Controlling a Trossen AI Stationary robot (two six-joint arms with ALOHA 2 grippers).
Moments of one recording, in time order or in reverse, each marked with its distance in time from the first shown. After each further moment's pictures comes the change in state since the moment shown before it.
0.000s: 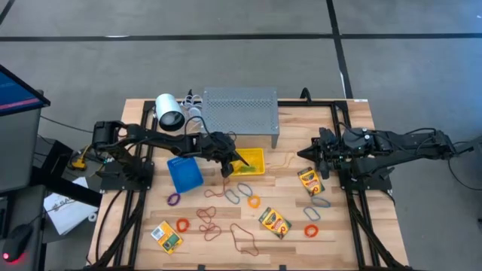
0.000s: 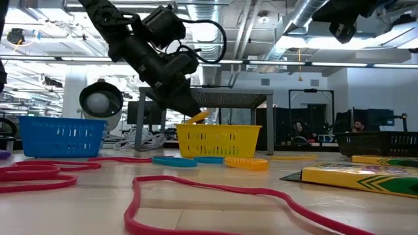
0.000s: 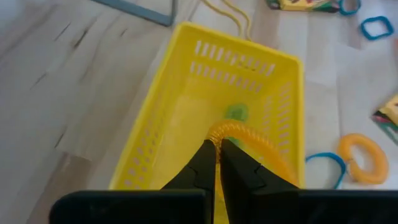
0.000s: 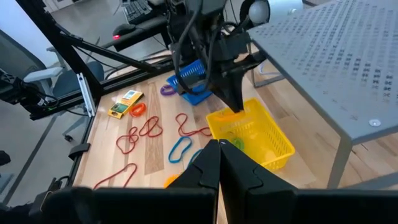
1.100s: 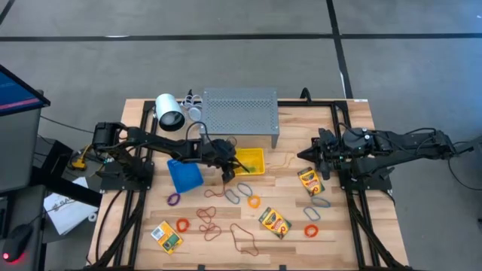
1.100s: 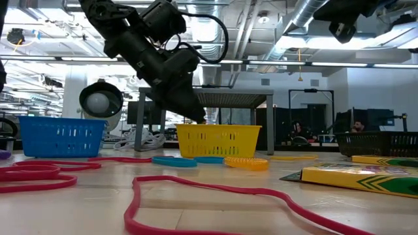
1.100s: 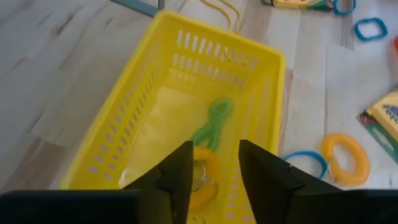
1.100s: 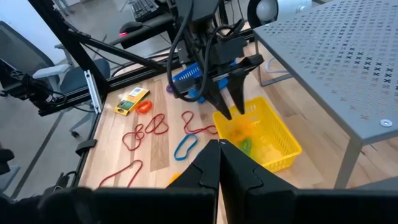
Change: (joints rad) left arm -0.073 0.006 0.001 -0.002 -0.063 -0.093; right arm 0.003 0.000 0.000 -0.001 -0.028 -0.003
